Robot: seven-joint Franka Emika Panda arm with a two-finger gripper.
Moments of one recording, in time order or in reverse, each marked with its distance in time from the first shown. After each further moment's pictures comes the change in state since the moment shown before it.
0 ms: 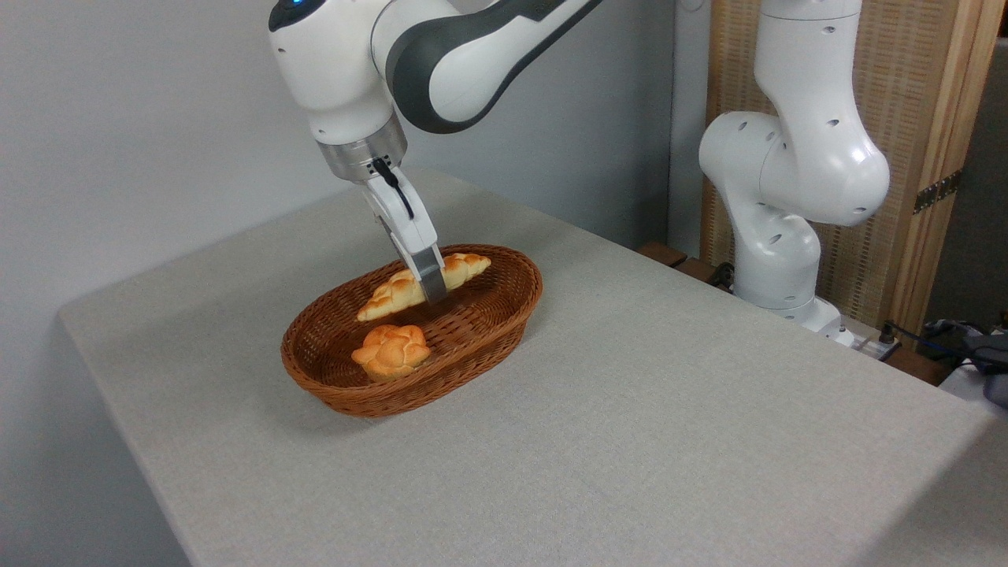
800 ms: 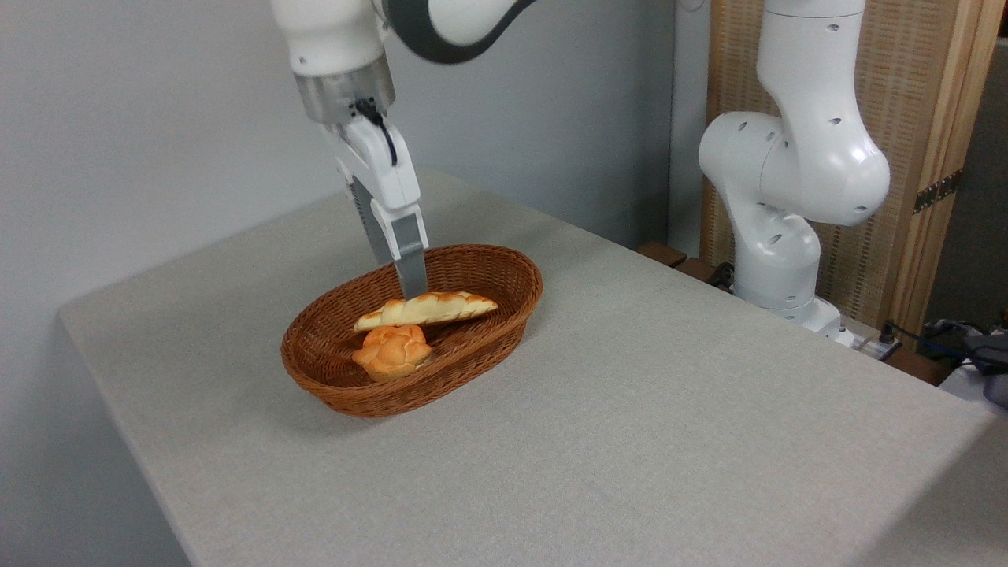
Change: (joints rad) arm 0.012 -0.038 0.064 0.125 0.126 -0.011 0.000
